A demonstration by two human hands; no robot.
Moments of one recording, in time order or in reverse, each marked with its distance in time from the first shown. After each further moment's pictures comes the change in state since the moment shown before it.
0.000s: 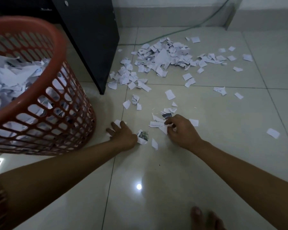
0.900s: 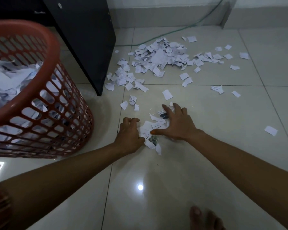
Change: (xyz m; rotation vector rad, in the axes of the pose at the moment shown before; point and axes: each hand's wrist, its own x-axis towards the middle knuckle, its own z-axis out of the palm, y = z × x) left_hand -0.008 0.001 0.006 -0.046 0.069 0.494; right_hand 0.028 0.000 -0.005 -0.362 -0.160 0.174
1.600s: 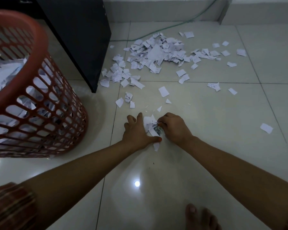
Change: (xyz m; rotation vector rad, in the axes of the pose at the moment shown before) left_hand 0.016 0.026 0.028 -0.032 -0.072 -0.102; right_hand -0.006 0.011 0.027 0.230 0.201 -0.249
